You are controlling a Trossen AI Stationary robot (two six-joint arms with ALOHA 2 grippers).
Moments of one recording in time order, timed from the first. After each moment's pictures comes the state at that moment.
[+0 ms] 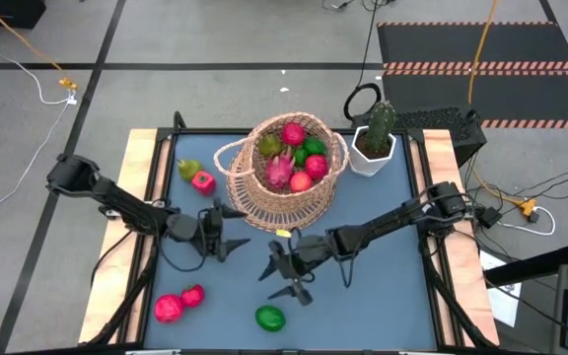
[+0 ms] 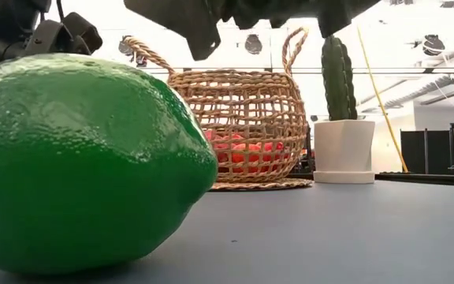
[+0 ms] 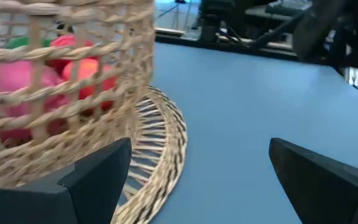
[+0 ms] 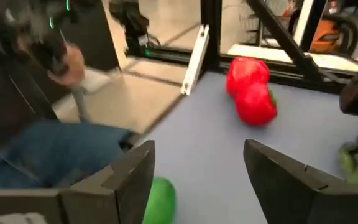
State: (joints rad) left arm -0.34 1.27 0.20 0.82 -0.45 -0.22; right arm 0.29 1.90 1.14 0.49 -0.28 0.05
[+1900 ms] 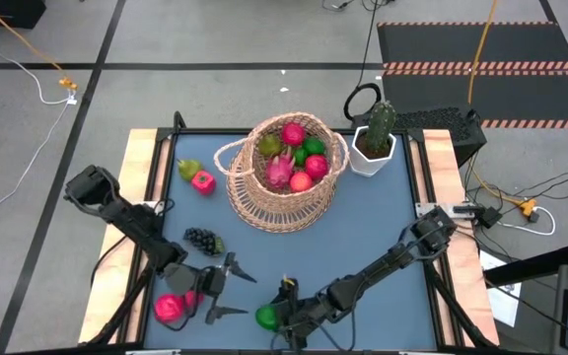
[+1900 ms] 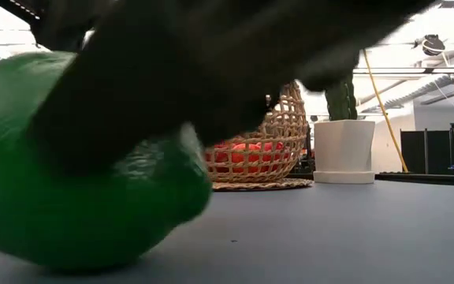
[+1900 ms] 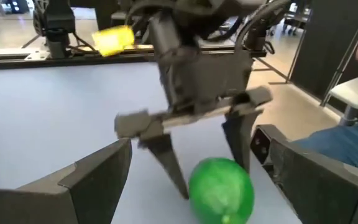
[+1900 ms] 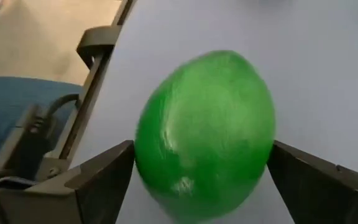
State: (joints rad) left arm -0.76 1.54 0.55 0.76 -0.45 -0.17; right arm 0.58 2.17 1.44 0.02 0.26 0.36
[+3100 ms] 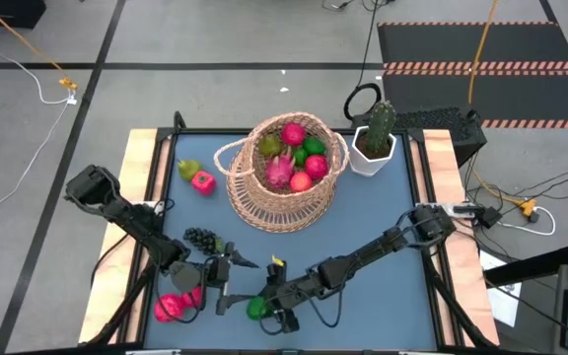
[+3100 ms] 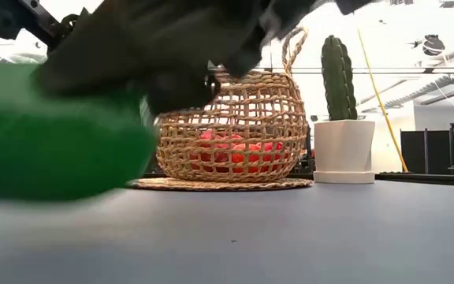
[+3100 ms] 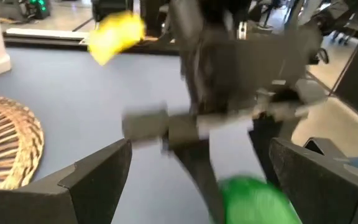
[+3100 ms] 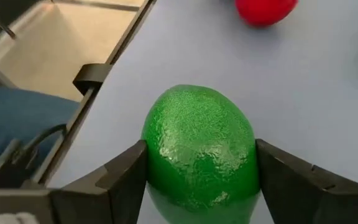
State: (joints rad) left arm -0.72 1.54 0.55 0.71 -0.58 -0.27; right arm 0.44 2.12 1.44 0.07 0.06 0.19
